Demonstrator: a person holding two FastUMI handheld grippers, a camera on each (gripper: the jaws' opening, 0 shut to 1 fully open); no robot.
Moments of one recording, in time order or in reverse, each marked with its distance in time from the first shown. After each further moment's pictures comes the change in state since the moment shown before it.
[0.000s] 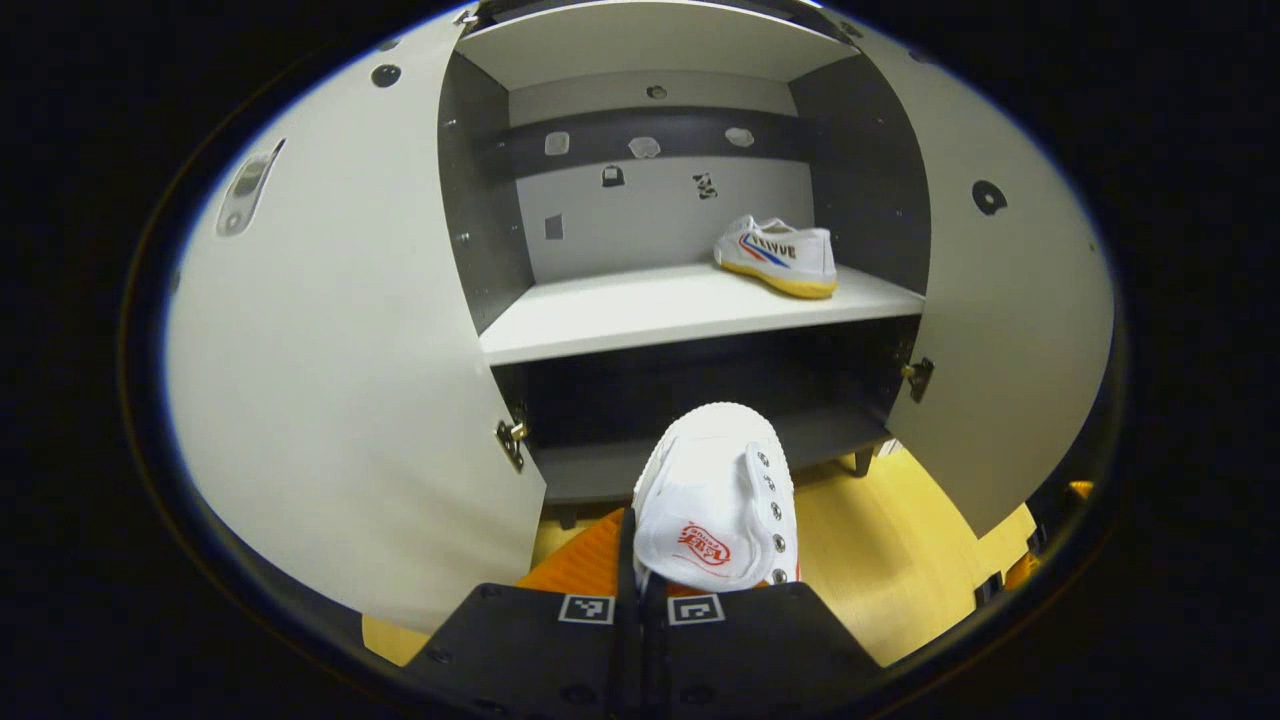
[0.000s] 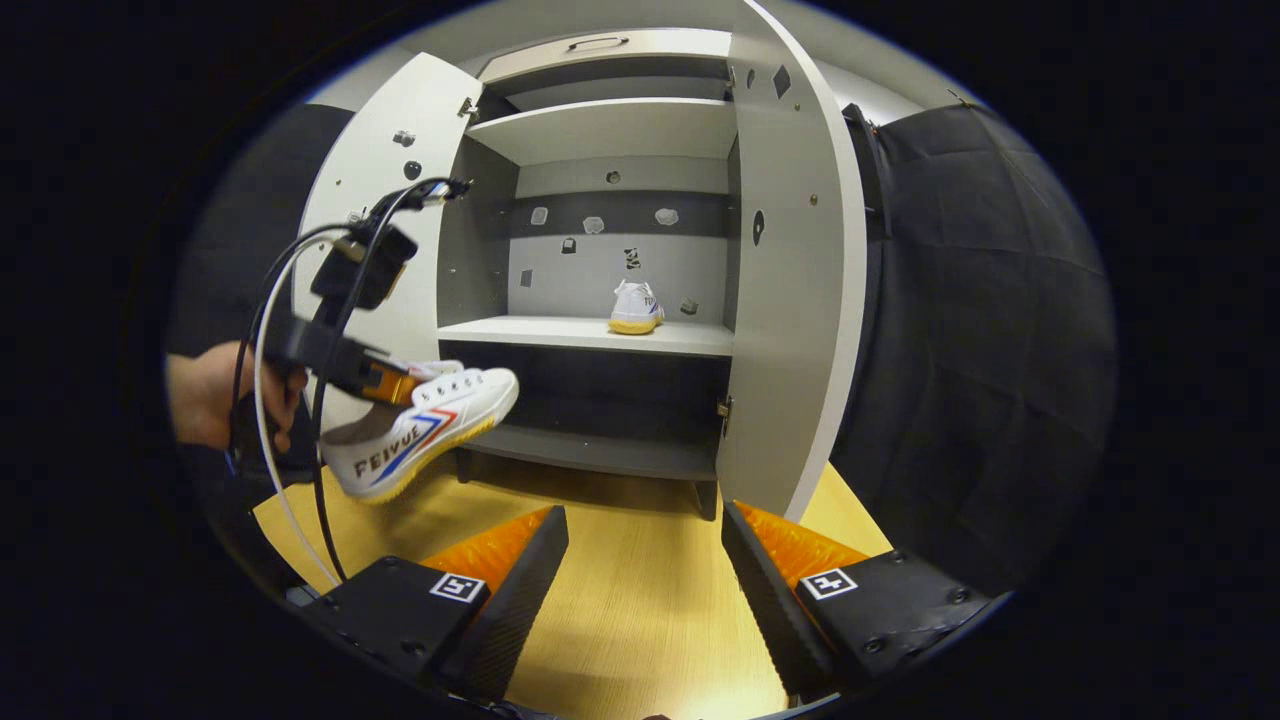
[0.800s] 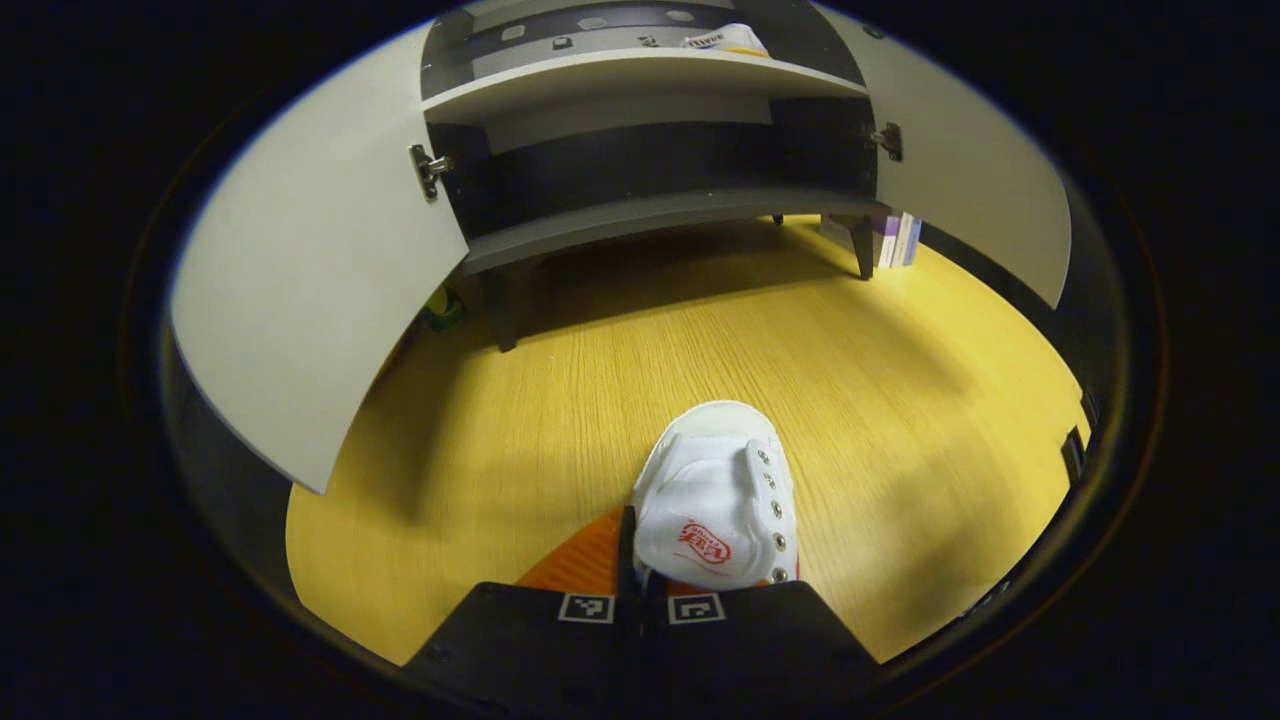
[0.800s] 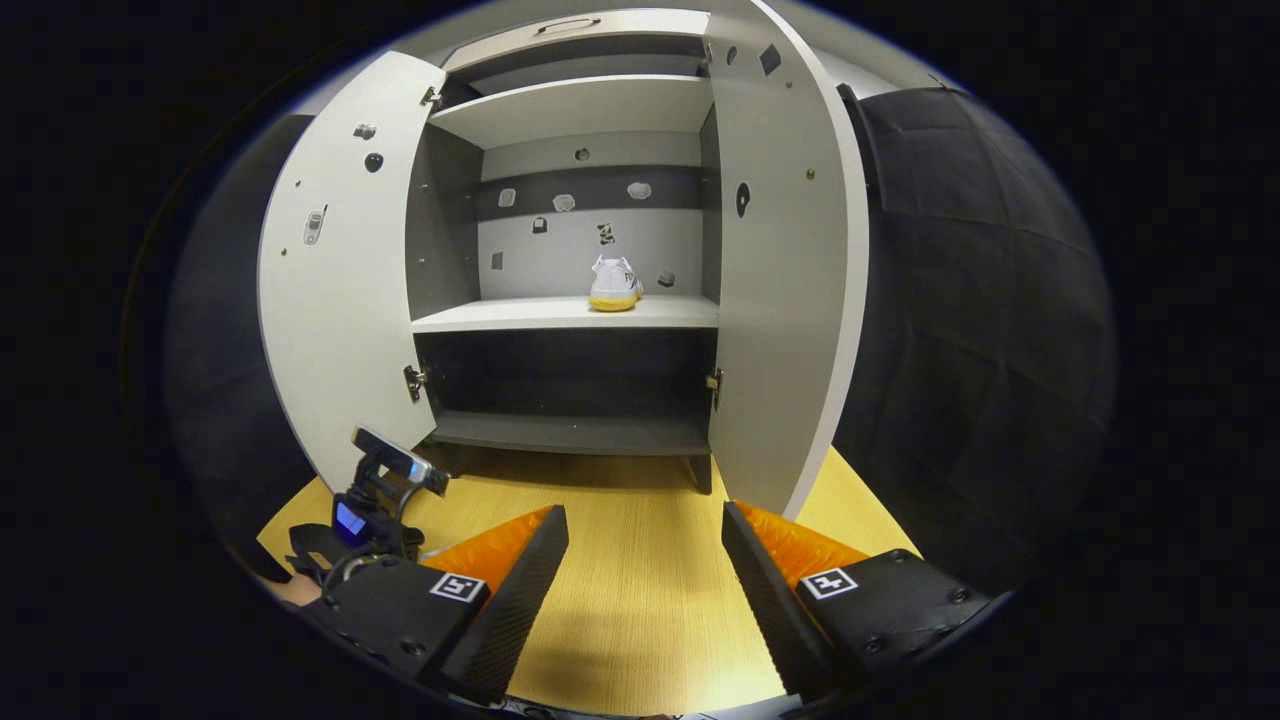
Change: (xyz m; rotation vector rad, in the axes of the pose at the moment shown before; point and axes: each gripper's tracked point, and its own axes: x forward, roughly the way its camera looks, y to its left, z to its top) left arm 0.029 -0.024 -0.265 0.054 0.262 -0.069; right arm 0.004 0.009 -0.005 0.058 0.084 -0.101
